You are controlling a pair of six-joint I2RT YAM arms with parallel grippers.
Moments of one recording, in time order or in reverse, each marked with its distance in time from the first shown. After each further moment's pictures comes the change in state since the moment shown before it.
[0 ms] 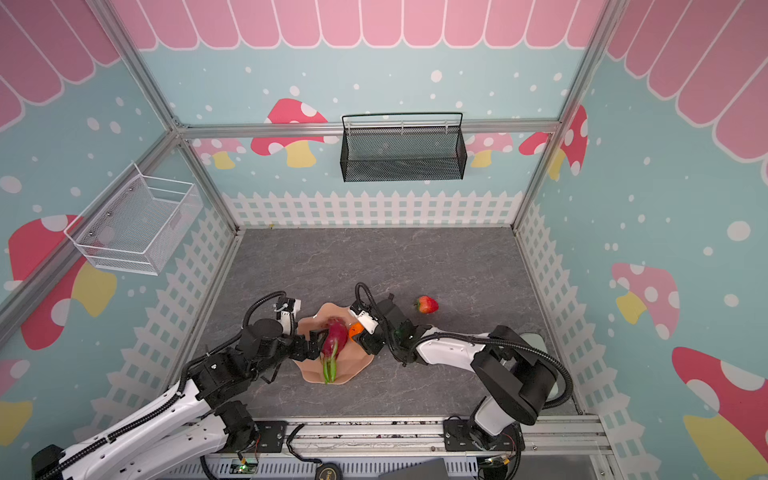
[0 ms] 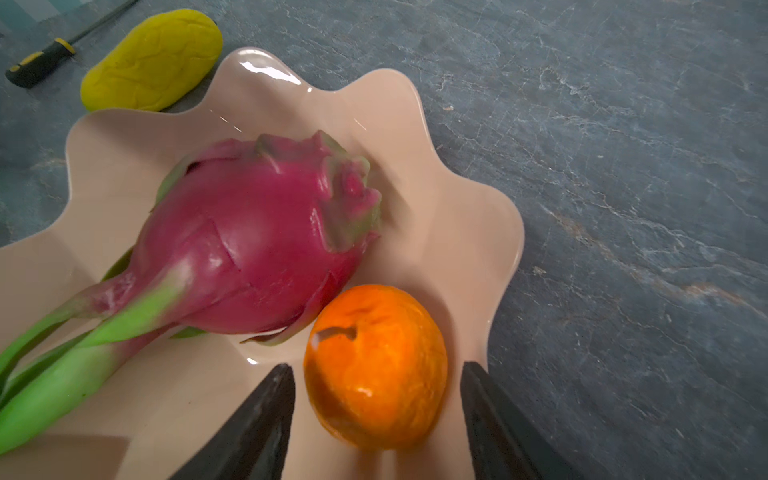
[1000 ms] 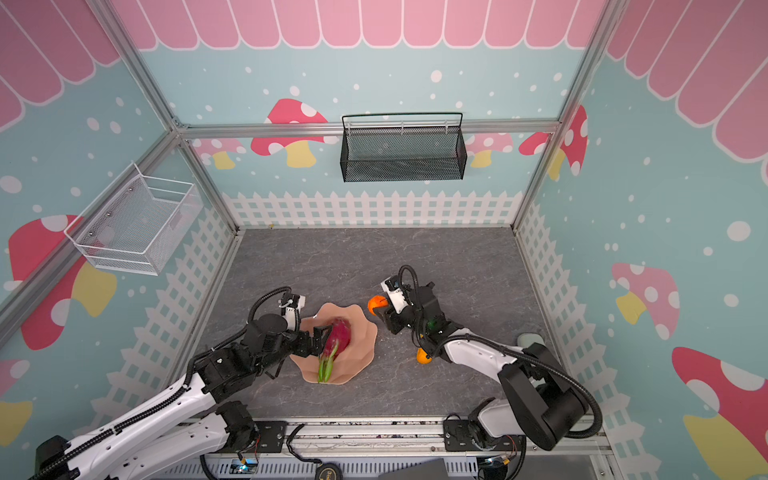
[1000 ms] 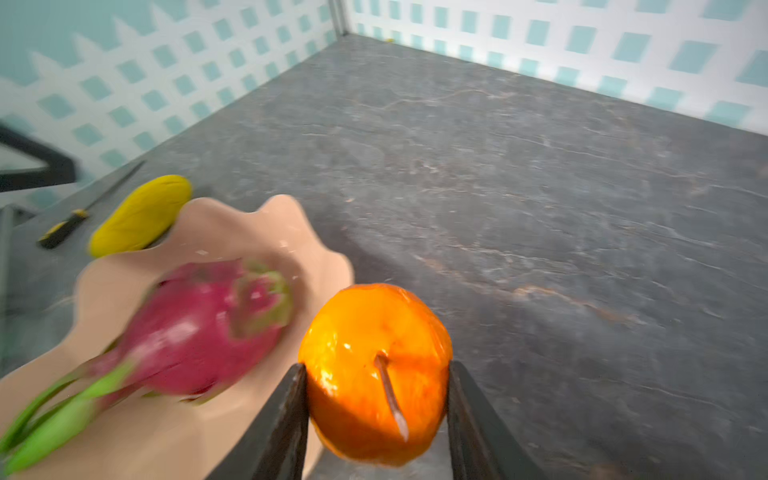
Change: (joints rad) left arm 0.000 0.060 0.032 0.022 -0.002 0.016; right arm -0.214 -0.212 -0.143 0.182 -0.154 0.097
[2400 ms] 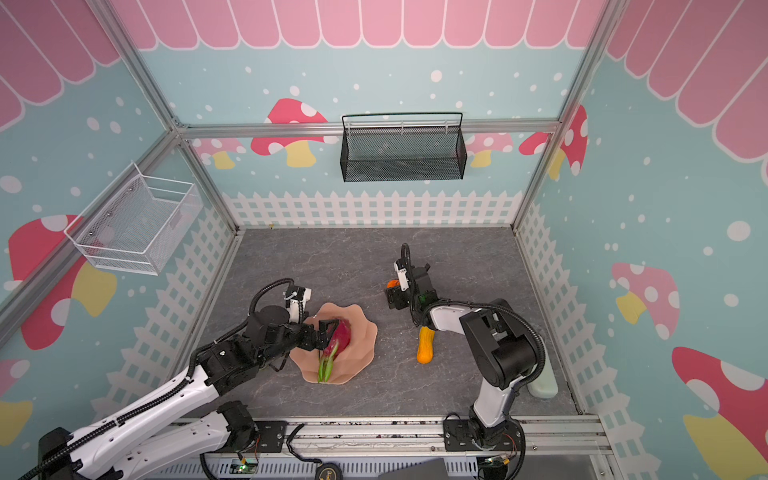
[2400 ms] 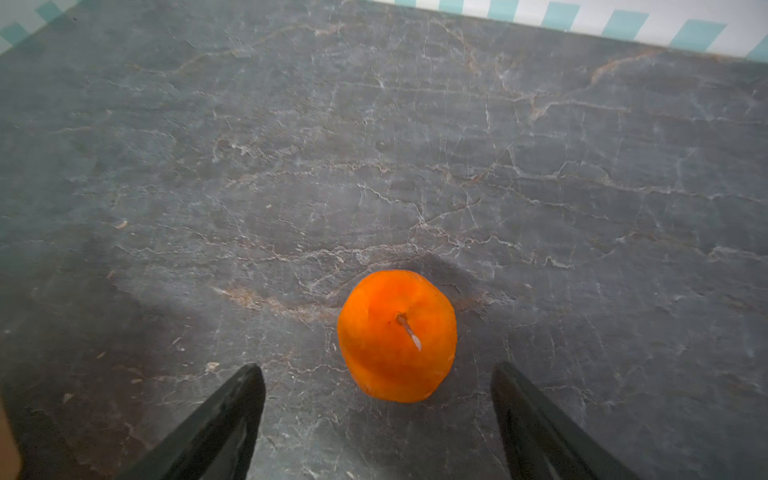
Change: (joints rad) left arm 0.000 0.069 0.073 0.039 0.061 0.017; right arm -0.174 0.433 0.265 -0.026 0.229 0.033
